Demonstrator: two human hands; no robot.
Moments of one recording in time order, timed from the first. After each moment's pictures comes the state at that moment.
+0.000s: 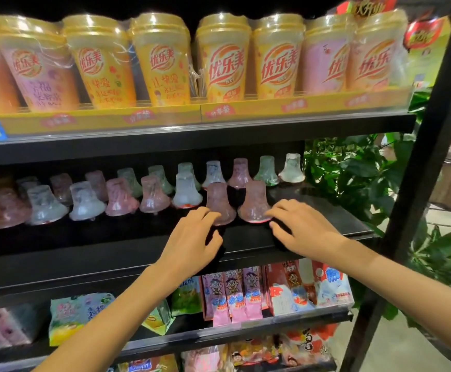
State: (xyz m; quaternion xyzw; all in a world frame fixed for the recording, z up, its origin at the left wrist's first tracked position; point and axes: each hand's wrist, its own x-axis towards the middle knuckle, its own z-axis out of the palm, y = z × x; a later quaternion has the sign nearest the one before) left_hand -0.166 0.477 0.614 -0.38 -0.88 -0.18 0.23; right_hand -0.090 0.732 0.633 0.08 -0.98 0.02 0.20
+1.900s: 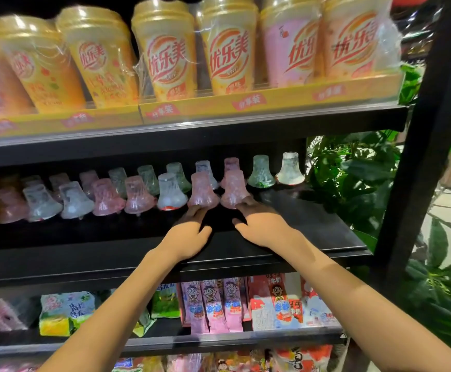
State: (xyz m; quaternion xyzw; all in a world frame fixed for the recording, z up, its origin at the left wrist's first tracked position) left_hand -0.191 0.557 0.621 -0.20 -0.97 -0.14 0.04; right_hand -0.188 0.754 0.609 0.08 -0.99 0.08 0.11
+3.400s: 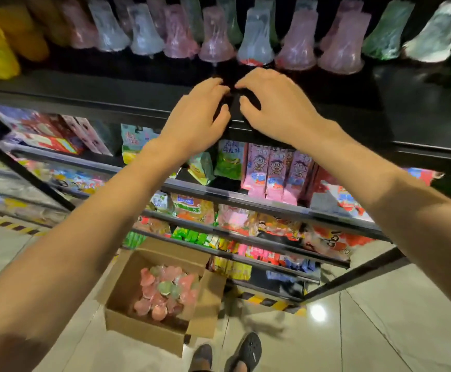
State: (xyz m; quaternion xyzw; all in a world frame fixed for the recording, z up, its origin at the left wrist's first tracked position) left_hand -0.145 0.420 0.587 -0.19 -0.95 -0.14 0.19; right_hand -0.160 0.607 0.609 0.31 -0.92 0.15 0.21
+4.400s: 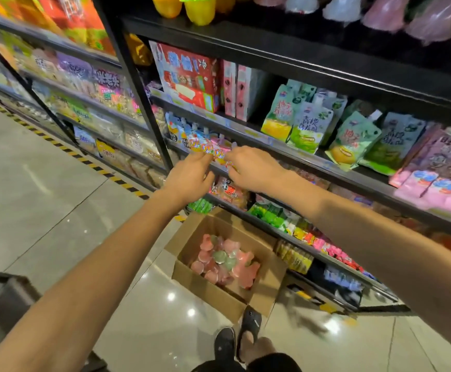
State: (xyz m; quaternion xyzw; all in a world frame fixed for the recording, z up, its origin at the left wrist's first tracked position) left_hand 0.023 0.065 0.449 0.00 -0.99 -0.11 0.03; right_hand -0.060 0.234 0.468 0.44 -0.89 0.08 -0.02
